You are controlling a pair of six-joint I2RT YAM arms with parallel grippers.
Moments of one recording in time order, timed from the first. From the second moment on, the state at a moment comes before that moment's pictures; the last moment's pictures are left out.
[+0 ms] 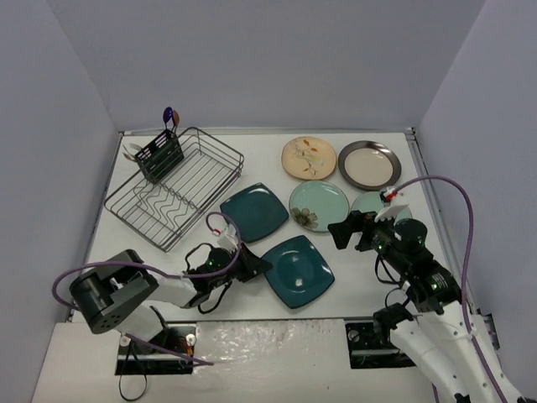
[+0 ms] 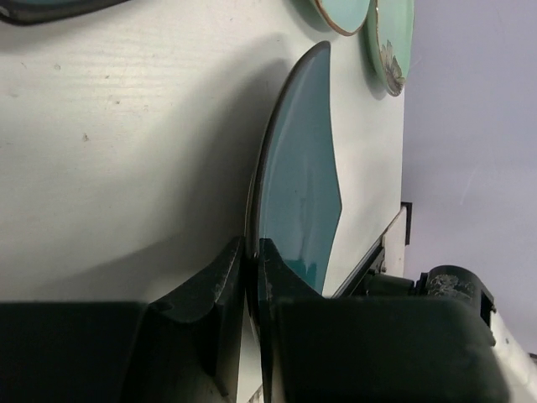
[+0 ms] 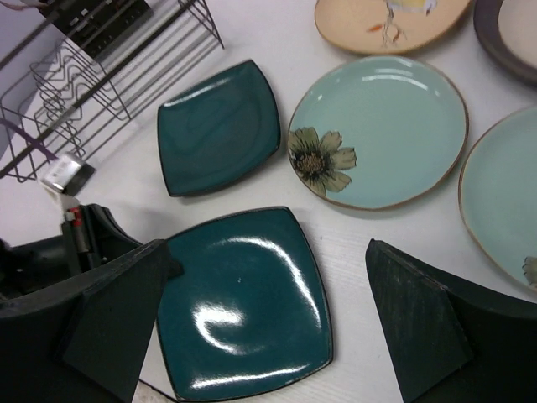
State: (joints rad) left arm -0.88 1.47 0.26 0.82 0.04 -1.19; right arm 0.39 0.55 0.69 -0.46 -0.09 0.36
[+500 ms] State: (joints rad) left arm -0.88 0.97 0.27 0.28 0.00 -1.03; right arm 0.39 0.69 0.52 -0.30 -0.28 0.41
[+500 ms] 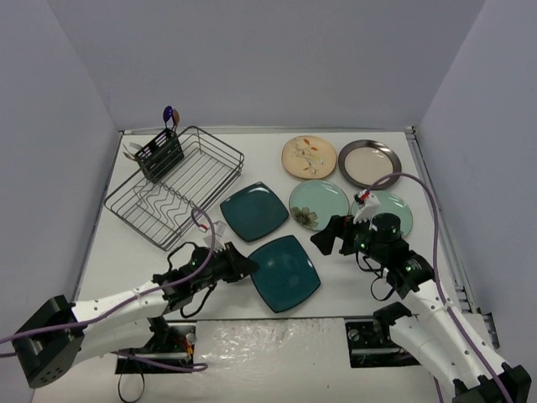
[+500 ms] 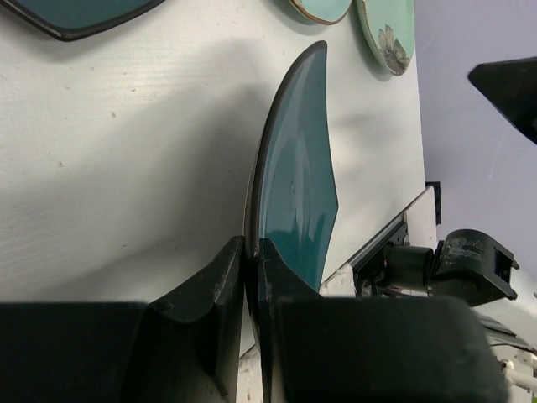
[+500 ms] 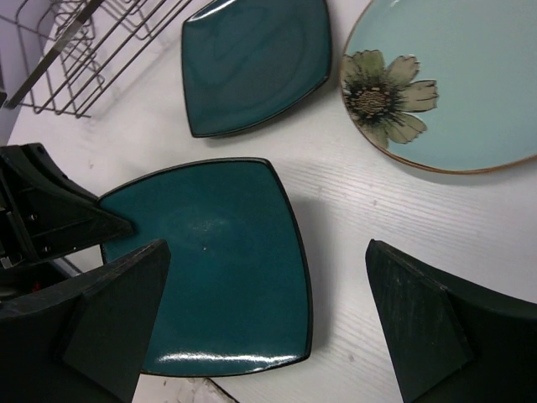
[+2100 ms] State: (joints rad) left arm -0.57 0.84 0.42 0.25 0.47 -0.90; right arm 0.40 0.98 0.37 0.27 -0.79 0.54
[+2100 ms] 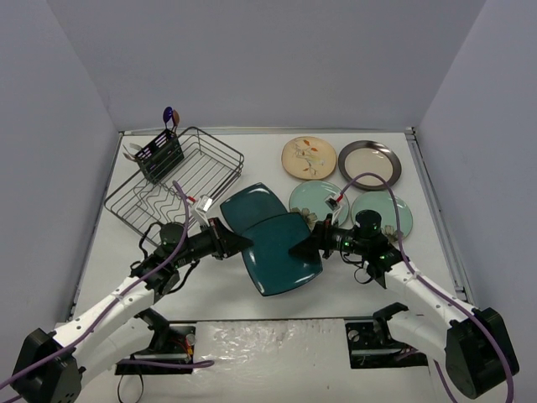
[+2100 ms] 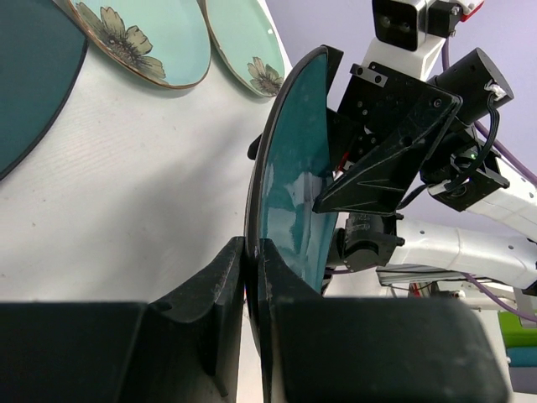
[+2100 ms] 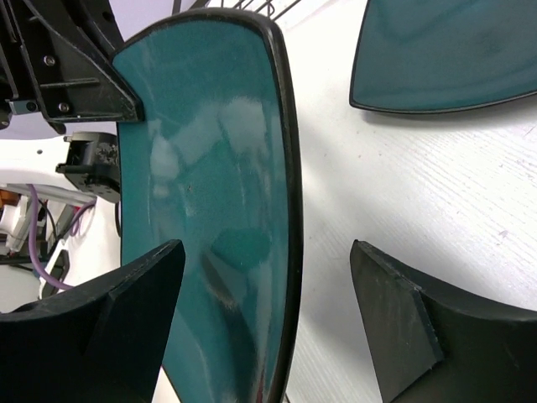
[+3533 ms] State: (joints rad) left arm -0.47 0.91 0.44 0.38 0.53 -0.85; right arm 0.41 0.92 0.41 0.28 -0.85 0.66
